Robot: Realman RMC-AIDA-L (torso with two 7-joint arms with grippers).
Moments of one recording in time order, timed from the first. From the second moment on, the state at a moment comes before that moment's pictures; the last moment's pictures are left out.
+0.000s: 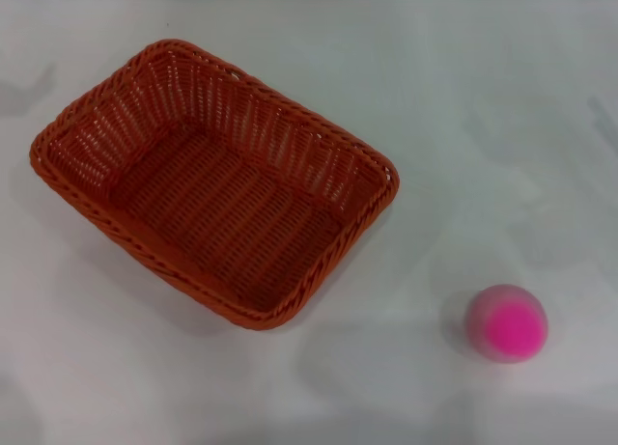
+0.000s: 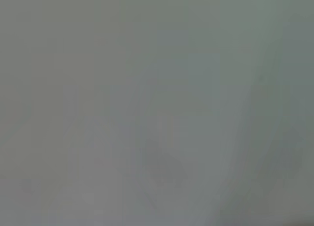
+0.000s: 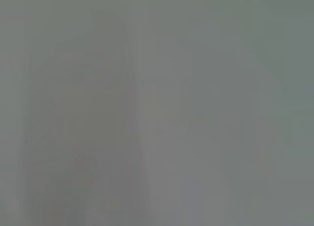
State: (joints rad) left arm -0.46 -2.01 -2.54 -1.28 2.12 -1.27 1.14; right arm 0.28 2.00 -0.18 -0.35 1.58 1.52 -2.30
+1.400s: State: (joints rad) left arm -0.75 -2.03 -2.34 -0.86 2.52 -1.28 1.18; right arm 0.27 2.00 -0.19 -0.29 1.57 1.53 -2.34
